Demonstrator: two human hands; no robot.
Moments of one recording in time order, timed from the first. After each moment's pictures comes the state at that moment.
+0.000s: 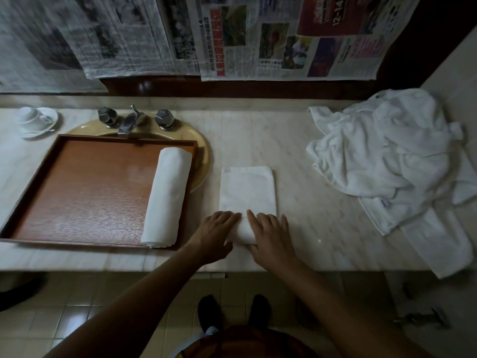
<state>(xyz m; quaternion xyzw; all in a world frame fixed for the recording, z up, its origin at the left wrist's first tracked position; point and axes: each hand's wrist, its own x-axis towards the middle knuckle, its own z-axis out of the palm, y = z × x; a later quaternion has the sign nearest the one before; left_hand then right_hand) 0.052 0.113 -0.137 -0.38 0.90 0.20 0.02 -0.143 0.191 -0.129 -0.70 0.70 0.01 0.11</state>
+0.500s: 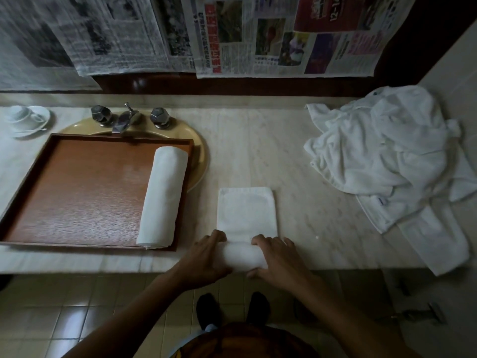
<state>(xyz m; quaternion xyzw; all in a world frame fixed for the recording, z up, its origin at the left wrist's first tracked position) 0.086 0.155 -0.128 -0.42 0.82 0.39 -0.01 -0.158 0.229 -0.111 -0.69 0.67 -0.01 0.26</state>
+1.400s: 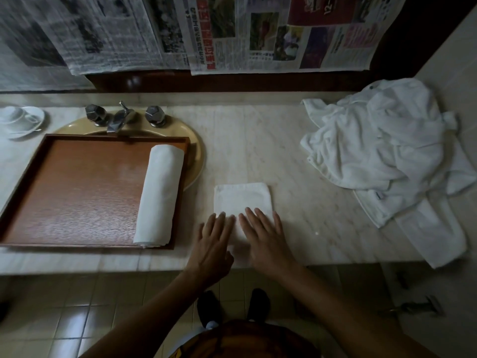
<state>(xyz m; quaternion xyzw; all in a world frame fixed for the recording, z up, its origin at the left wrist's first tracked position) 0.048 0.165 -0.149 -0.45 0.88 0.14 0.00 -0.145 0.211 -0.124 -0.75 0.65 0.00 0.13</state>
